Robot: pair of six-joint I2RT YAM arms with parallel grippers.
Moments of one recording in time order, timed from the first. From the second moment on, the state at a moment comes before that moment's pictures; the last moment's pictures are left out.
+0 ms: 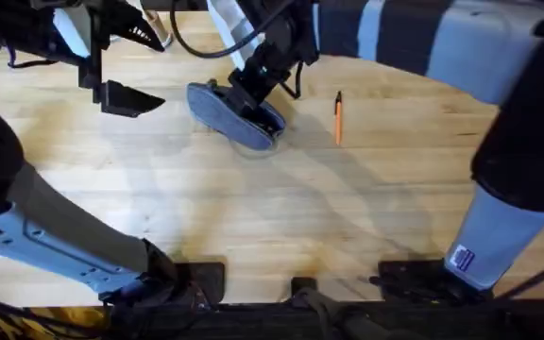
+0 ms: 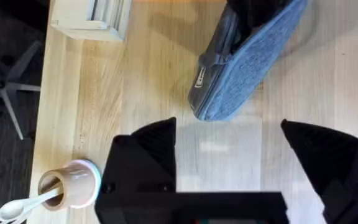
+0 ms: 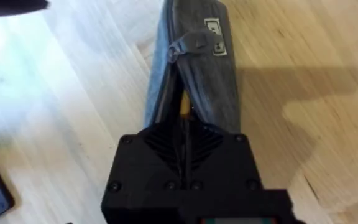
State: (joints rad) left arm 0.43 1.87 1.61 -1.40 0.82 2.06; right arm 0.68 2.05 1.67 -0.70 -0.32 -0.18
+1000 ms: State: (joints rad) left arm 0.43 1.87 1.61 -1.41 0.82 2.06; right arm 0.74 2.08 1.67 -0.72 -0.25 -0.18
